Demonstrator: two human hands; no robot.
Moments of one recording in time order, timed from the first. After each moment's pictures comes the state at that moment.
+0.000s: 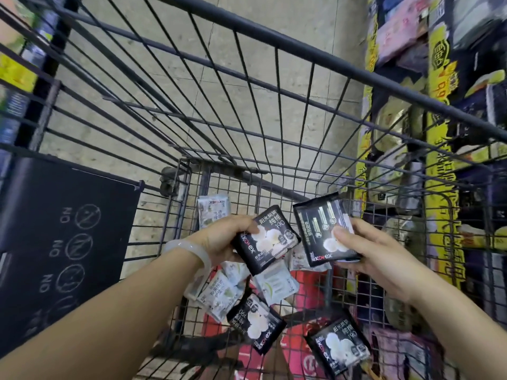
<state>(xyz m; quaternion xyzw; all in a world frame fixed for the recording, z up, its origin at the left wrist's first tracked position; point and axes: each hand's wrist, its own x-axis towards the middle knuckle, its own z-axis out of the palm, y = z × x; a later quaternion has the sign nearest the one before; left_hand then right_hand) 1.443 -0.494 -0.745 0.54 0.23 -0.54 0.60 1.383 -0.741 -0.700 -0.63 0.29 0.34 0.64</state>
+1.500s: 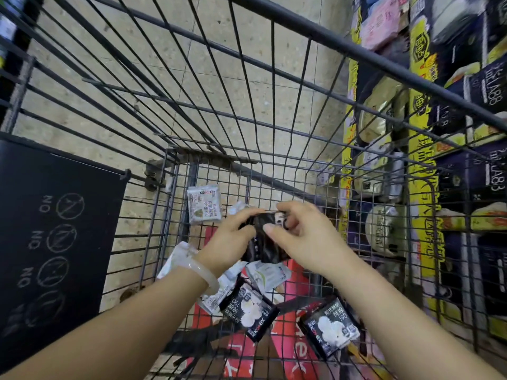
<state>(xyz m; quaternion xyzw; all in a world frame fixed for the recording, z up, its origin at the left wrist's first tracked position) 1.409 -0.514 -0.738 0.69 0.12 -0.36 0.62 1.399 -0.656 -0.686 -0.87 0.14 0.28 0.39</state>
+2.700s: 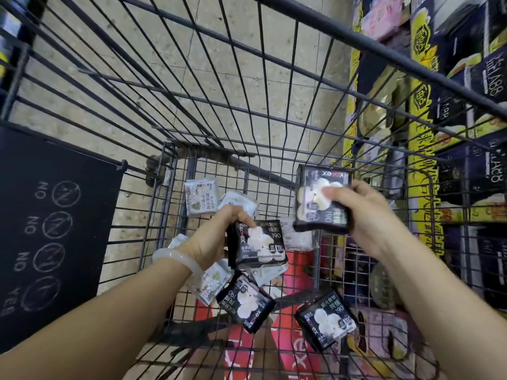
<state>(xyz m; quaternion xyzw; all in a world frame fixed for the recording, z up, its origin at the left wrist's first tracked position) 1.404 -0.497 -0.744 0.58 0.20 -0.47 0.63 1.403 -0.724 -0.688 -0.56 0.40 0.20 0.70</state>
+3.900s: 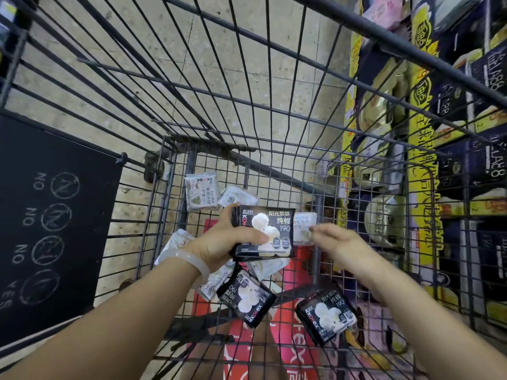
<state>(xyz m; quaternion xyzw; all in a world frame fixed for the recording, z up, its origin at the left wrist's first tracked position) 1.392 -0.499 -0.764 0.53 0.20 -0.51 0.65 1.346 -0.726 -0.734 -0.72 0.27 0.39 0.49</state>
